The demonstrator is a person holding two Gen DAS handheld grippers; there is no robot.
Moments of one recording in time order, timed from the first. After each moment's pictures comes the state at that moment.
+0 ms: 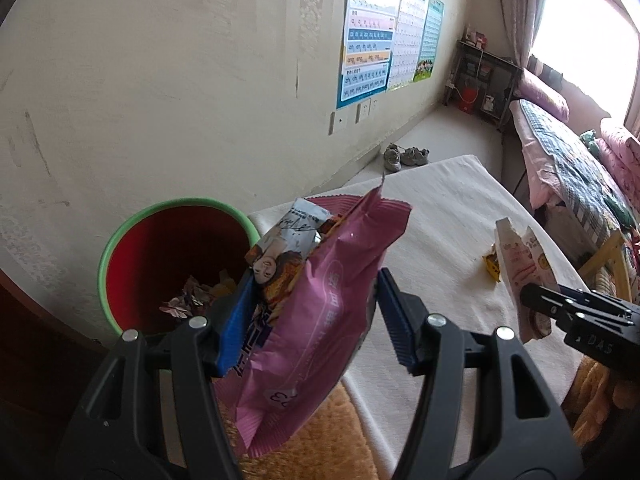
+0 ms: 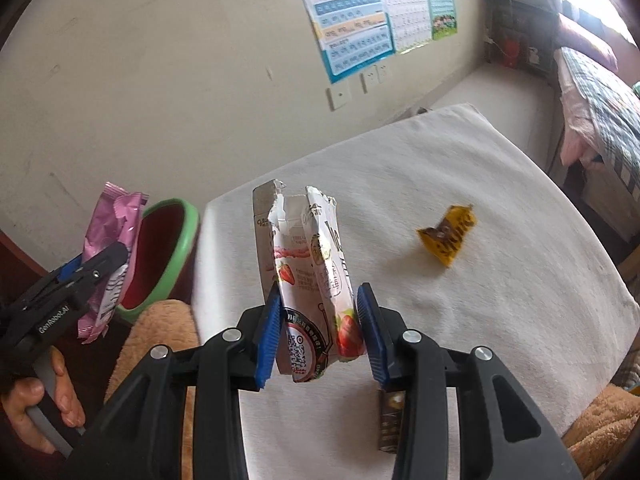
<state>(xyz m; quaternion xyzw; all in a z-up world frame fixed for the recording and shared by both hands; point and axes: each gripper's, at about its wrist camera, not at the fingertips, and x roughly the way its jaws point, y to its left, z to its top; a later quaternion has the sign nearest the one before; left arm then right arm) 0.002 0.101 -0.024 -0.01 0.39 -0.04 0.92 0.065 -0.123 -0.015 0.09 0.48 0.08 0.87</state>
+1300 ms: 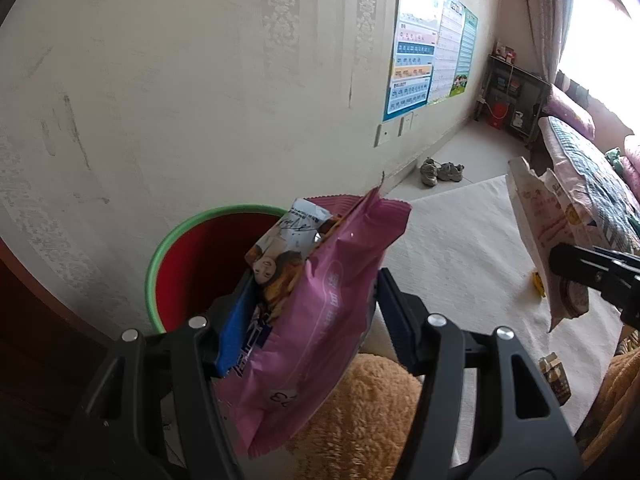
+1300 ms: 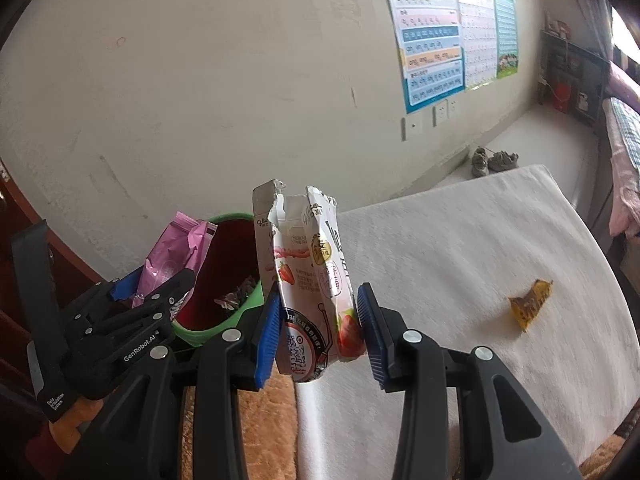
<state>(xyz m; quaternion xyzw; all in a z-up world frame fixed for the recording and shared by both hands) 0.013 0.159 -0.029 -0.01 0.38 0.02 0.93 0.093 -0.025 0.025 0.04 0.45 0.17 0.88</state>
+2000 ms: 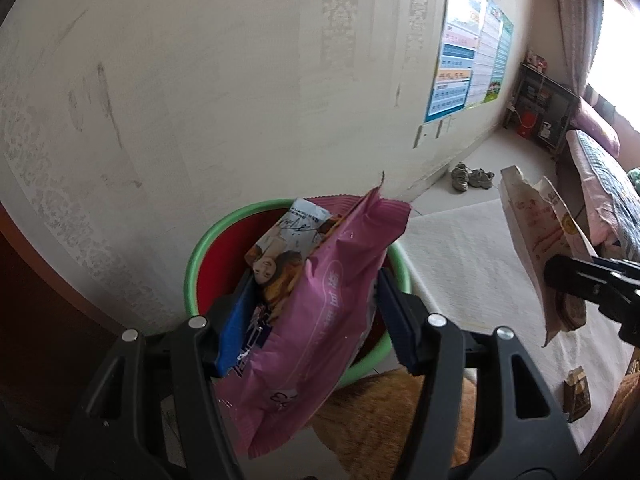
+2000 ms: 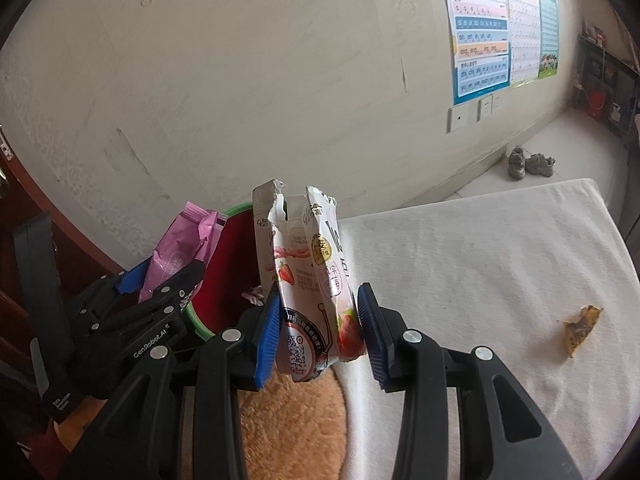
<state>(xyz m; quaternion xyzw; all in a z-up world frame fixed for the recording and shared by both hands) 0.027 0.217 -0.041 -0.03 0.39 0.06 0.92 0.130 0.035 0.003 0.03 0.47 0.21 0.85</state>
